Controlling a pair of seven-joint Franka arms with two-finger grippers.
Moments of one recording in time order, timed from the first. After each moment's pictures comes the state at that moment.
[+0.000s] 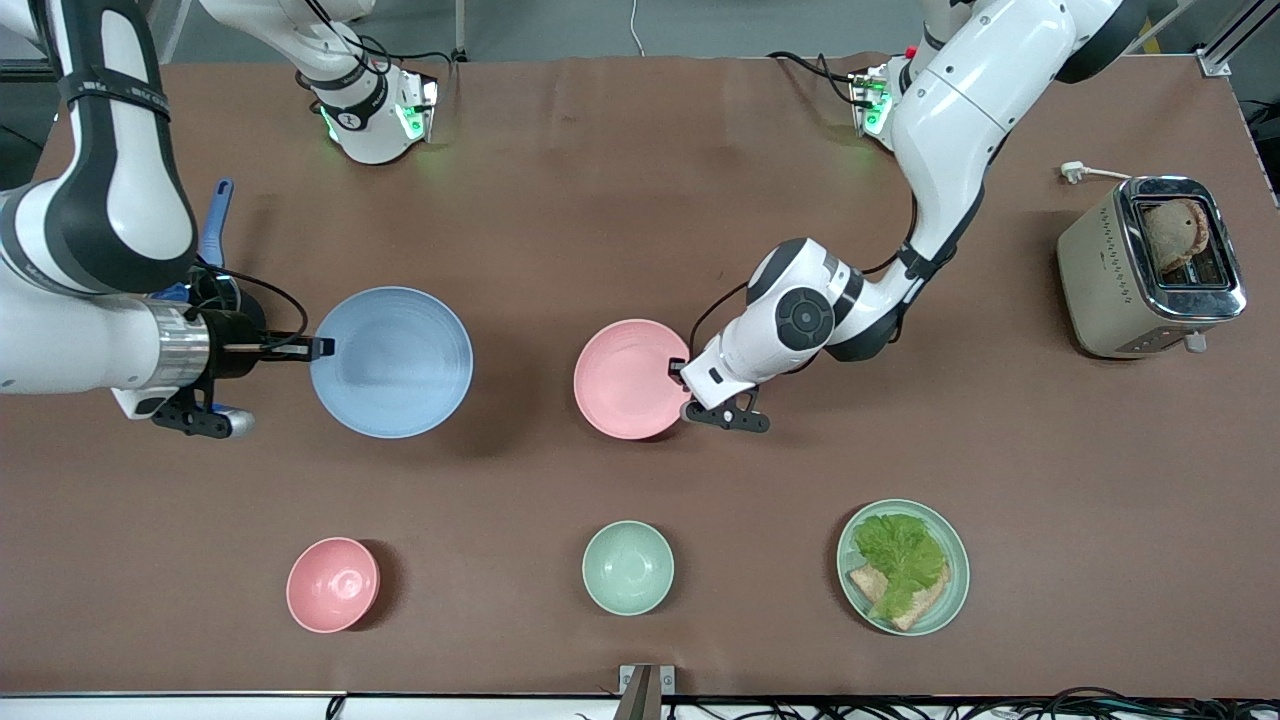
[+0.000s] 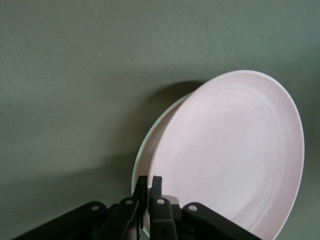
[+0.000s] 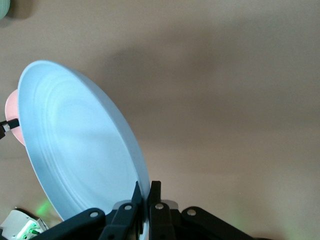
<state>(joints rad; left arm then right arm) -0.23 0.73 -0.47 -1.70 -0.02 2.46 -0.43 0.10 0.33 -0.06 -1.59 0.38 1.58 0.15</state>
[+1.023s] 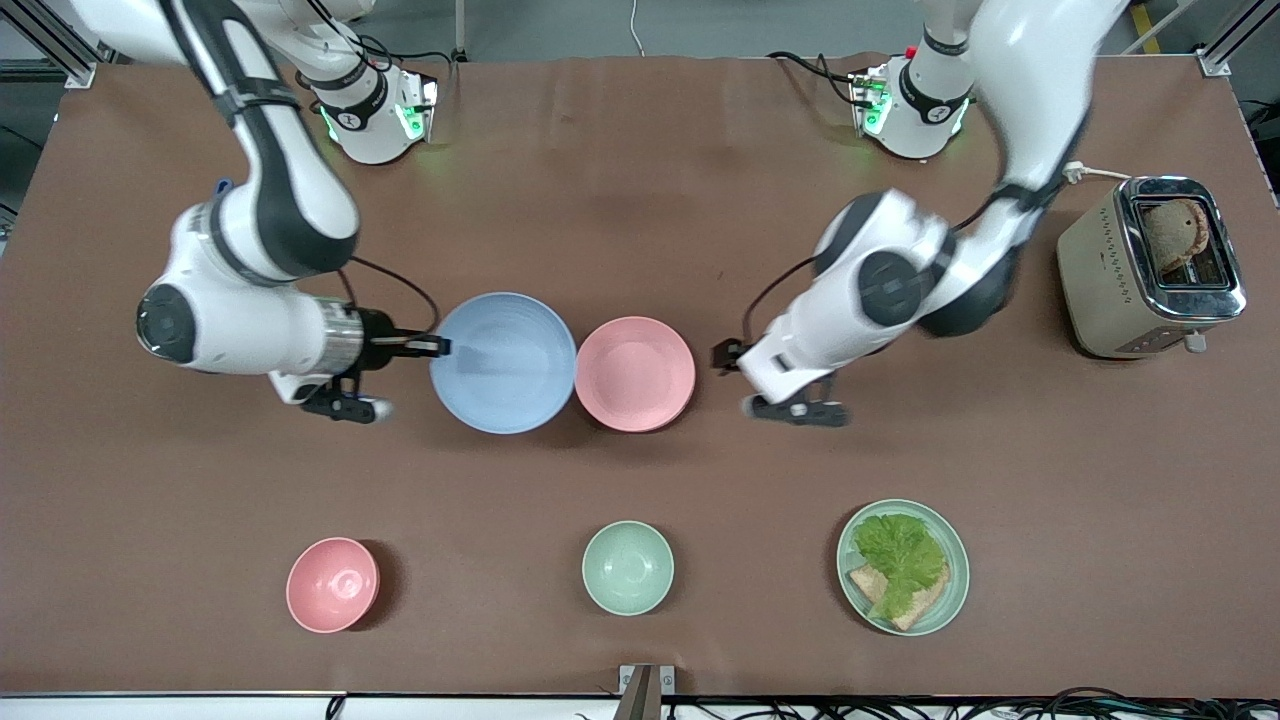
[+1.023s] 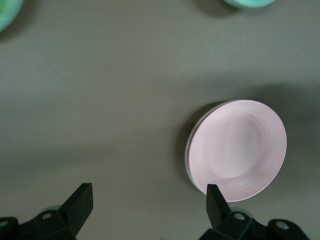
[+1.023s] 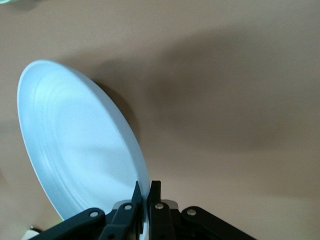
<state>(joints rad) -0.08 0.39 -0.45 -1.64 -0.01 2.05 -0.44 0.11 0.31 0.22 -1.83 0.43 2.00 0.35</state>
